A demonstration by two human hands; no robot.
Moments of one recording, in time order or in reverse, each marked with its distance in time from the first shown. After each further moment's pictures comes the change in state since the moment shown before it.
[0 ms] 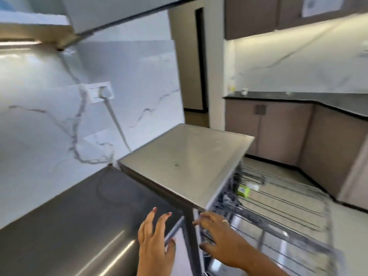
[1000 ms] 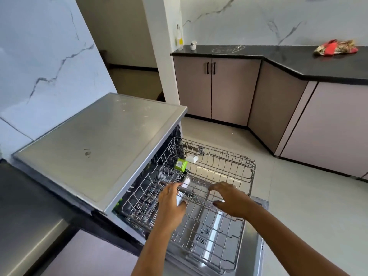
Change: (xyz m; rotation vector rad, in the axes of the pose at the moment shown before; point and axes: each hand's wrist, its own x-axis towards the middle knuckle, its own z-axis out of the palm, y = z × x) left_hand 0.058 0.224 0.263 -0.191 -0.655 -0.211; right_hand -0.048 0.317 -0.131 -0.036 -0.115 0.351
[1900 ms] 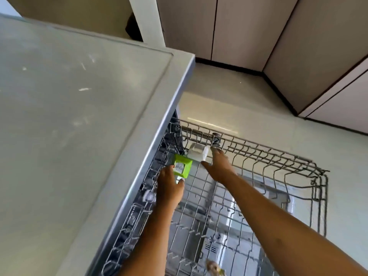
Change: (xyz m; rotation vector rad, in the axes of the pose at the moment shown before) left_hand 0.367 -0.140 0.114 0.149 -0.104 -0.205; right_hand 0.406 0.104 0.083 0.323 0.030 0.476
